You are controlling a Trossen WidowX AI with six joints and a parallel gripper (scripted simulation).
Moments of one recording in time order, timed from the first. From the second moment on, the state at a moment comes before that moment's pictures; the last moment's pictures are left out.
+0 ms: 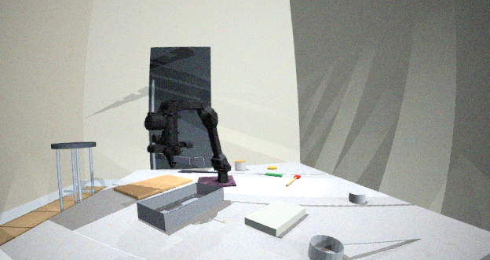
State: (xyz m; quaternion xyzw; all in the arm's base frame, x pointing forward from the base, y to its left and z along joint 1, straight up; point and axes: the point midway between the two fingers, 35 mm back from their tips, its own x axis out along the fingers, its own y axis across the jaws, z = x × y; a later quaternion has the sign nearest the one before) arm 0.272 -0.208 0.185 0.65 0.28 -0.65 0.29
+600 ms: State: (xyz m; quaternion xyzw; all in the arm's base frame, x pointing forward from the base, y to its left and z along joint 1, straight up) arm 0.203 -0.289 0.187 0.69 0.14 -0.69 0.15
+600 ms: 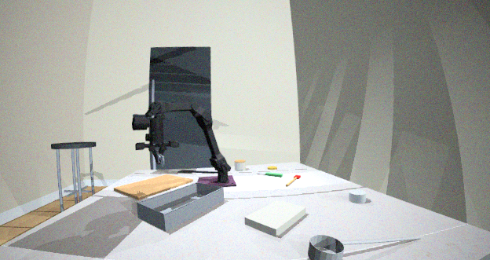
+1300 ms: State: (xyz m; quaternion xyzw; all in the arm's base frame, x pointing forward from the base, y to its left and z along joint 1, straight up) arm 0.121 -0.342 0.188 0.71 0.01 -0.71 0.02
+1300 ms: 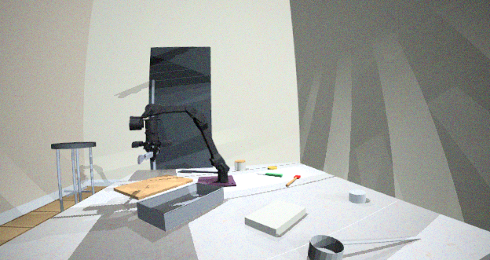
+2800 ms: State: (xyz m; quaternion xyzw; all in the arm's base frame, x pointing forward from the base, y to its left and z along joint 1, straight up) arm 0.012 -0.367 0.165 0.89 -0.10 -0.43 -0.12
